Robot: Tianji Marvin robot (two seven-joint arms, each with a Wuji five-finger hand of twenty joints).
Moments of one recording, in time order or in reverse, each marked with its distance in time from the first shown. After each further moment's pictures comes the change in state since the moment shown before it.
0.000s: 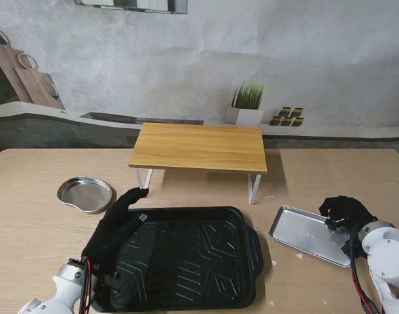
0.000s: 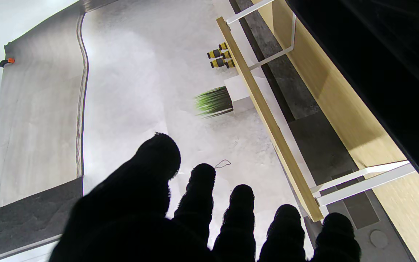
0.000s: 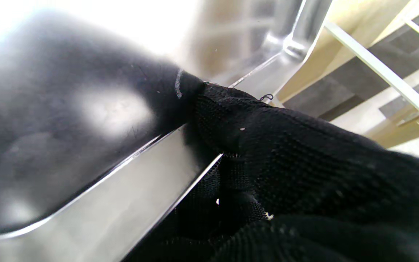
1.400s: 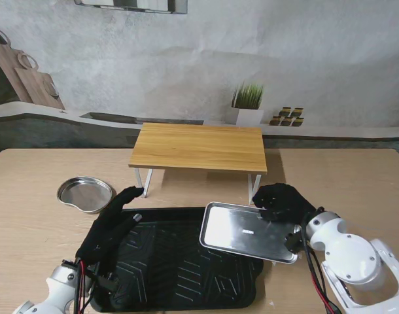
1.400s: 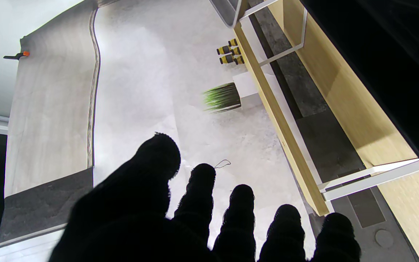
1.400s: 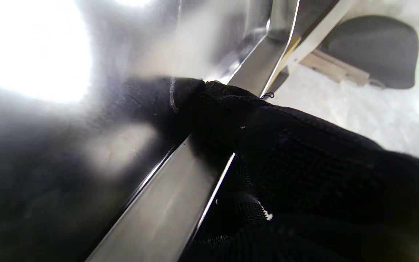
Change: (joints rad) left arm 0.023 0.001 -0.034 -0.011 -0.043 -0.043 -0.024; right arm -0.032 0.002 -0.236 -0.343 0.289 0.088 0.010; left_hand 0.000 0.000 0.000 0.000 0.000 0.000 0.000 0.000 0.000 0.000 0.000 0.000 0.000 0.000 0.000 0.000 0.000 0.000 0.000 0.000; right_hand 0.000 -0.002 -0.019 -0.001 0.032 0.009 0.000 0.093 0.000 0.013 0.057 0.021 0.061 0.033 0.066 0.010 -0.024 0.025 0.012 -0.005
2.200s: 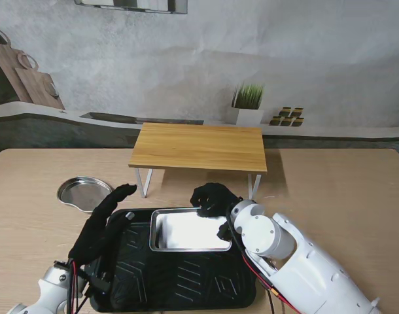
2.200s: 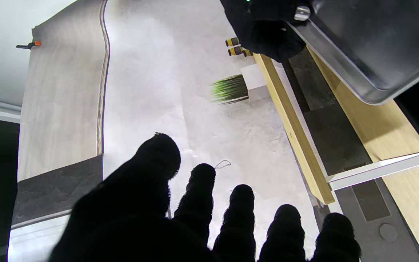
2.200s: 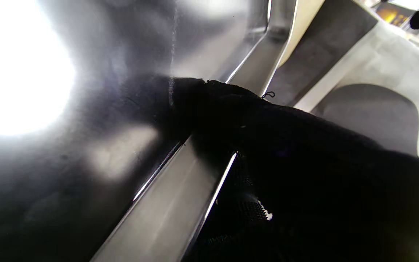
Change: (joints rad) left arm 0.023 0.000 -0.036 -0.014 -0.045 -0.034 -0.012; right arm 0.486 -0.077 -0.598 0.421 0.005 0.036 -0.198; left_hand 0.000 0.000 0.000 0.000 0.000 0.000 0.000 0.000 0.000 0.001 0.000 0.000 0.000 0.000 0.000 0.000 0.000 0.000 0.000 0.000; right_hand 0.000 0.000 -0.008 0.000 0.007 0.000 0.000 0.027 0.000 0.000 0.003 0.000 0.008 0.000 0.000 -0.004 -0.002 0.000 0.001 -0.002
